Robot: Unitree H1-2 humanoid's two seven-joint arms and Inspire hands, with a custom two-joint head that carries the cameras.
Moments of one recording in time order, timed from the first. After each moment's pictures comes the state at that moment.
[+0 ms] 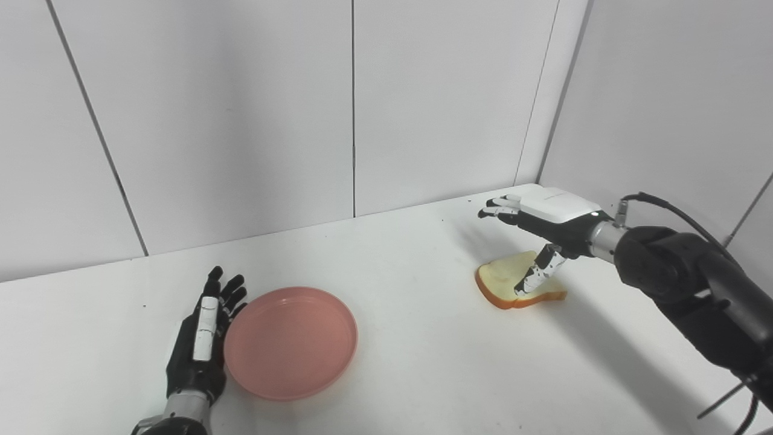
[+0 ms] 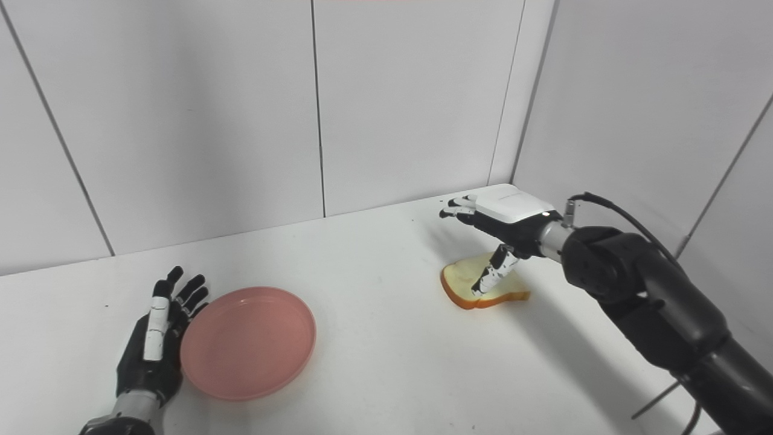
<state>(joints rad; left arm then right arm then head) -0.46 -0.13 -0.01 0.45 -0.13 0.02 -0.12 -0.37 -0.99 0.09 -0.08 -0.57 0.13 0.64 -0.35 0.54</state>
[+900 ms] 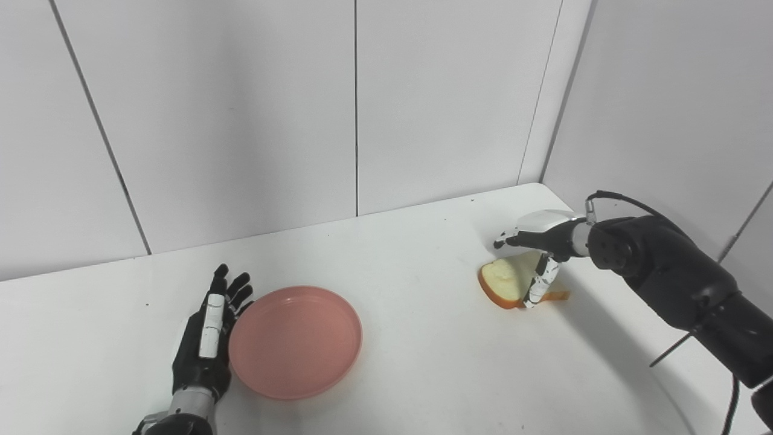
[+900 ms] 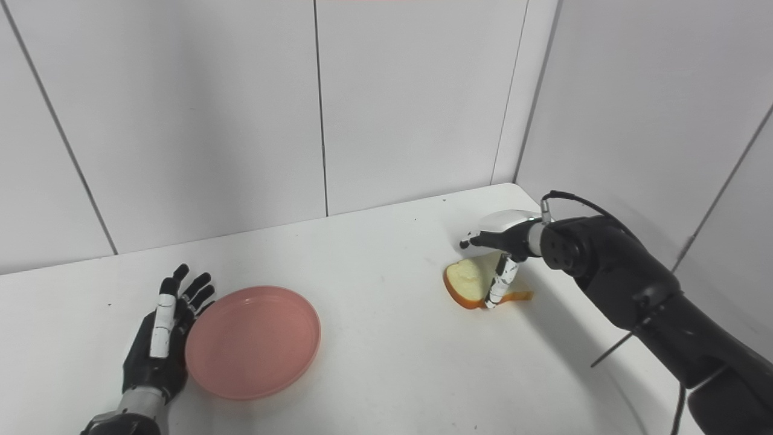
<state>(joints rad) -0.47 -0.13 -0.02 0.45 -0.13 0.02 -0.11 -0.54 -0.96 0.27 0.28 -0.63 0.05 0.70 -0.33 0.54</state>
